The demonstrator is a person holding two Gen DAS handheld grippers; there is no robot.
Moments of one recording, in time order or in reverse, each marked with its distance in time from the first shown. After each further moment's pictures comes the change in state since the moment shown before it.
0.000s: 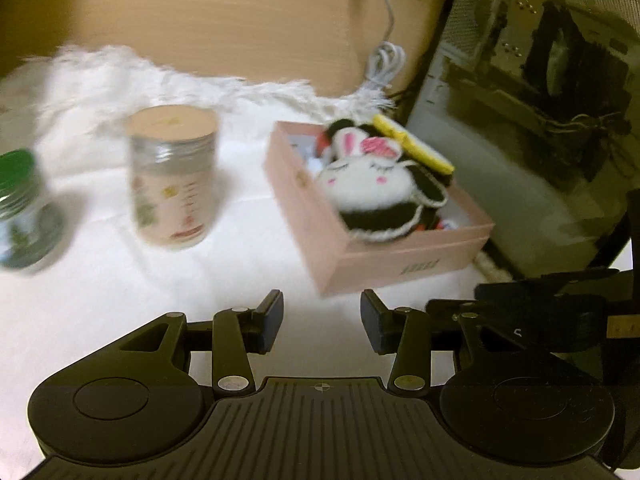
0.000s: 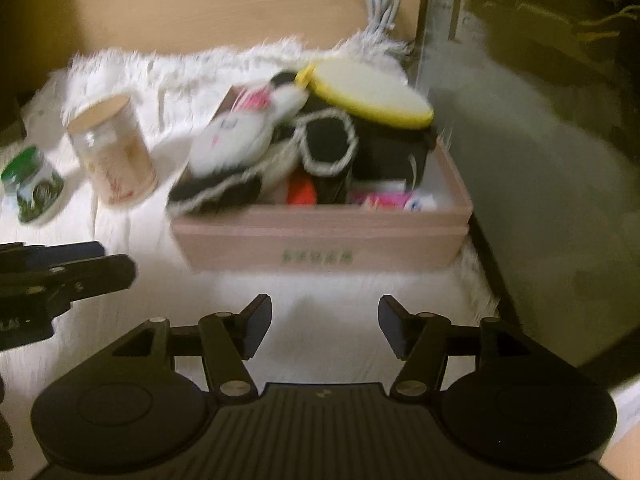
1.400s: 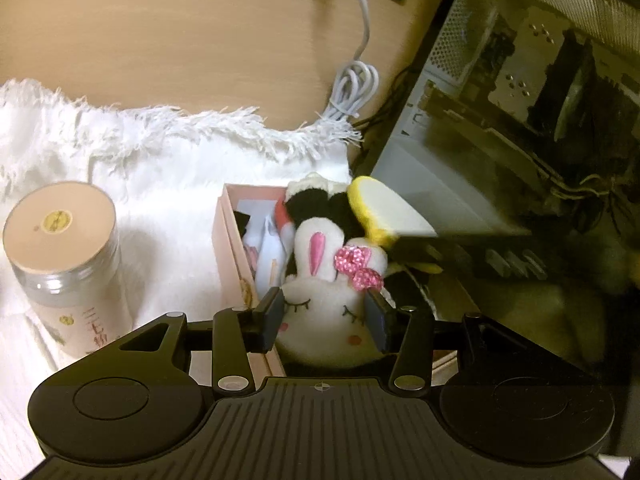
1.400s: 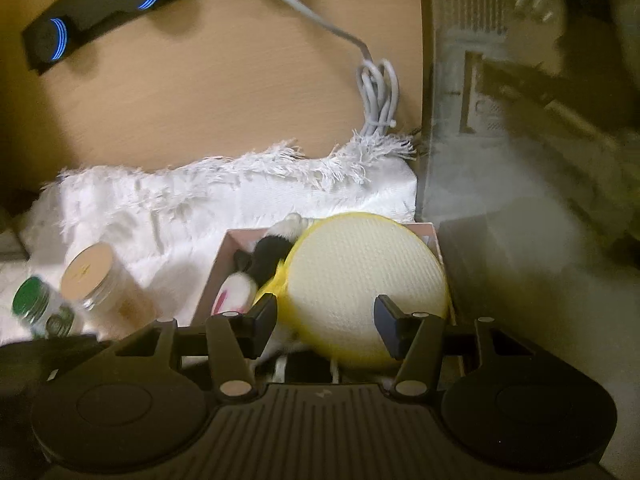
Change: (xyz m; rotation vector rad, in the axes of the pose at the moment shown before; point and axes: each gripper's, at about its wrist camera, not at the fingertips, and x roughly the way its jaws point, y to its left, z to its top) left arm 0.070 -0.016 0.084 -0.016 0.027 -0.155; right arm 0.003 -0.028 0.101 0.055 -0.149 0.087
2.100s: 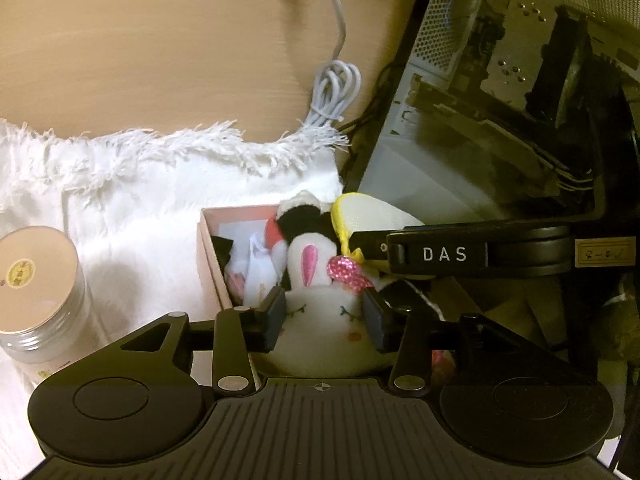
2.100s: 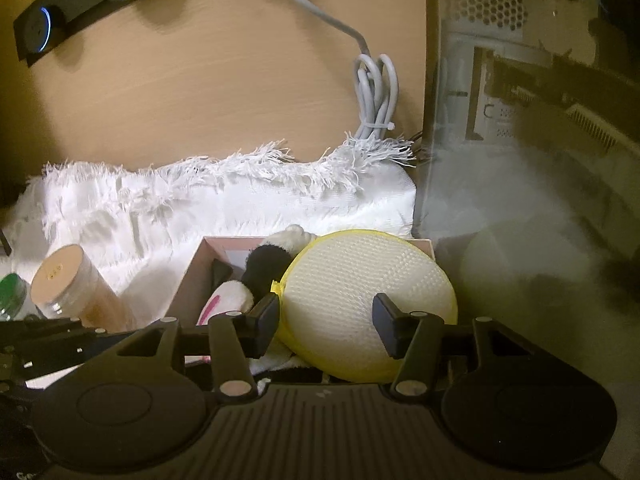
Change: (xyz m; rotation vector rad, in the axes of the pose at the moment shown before) left arm 0.024 -0.013 0.011 0.099 -0.012 0.006; right arm 0.042 -0.009 0.009 -0.007 -0.021 -0.005
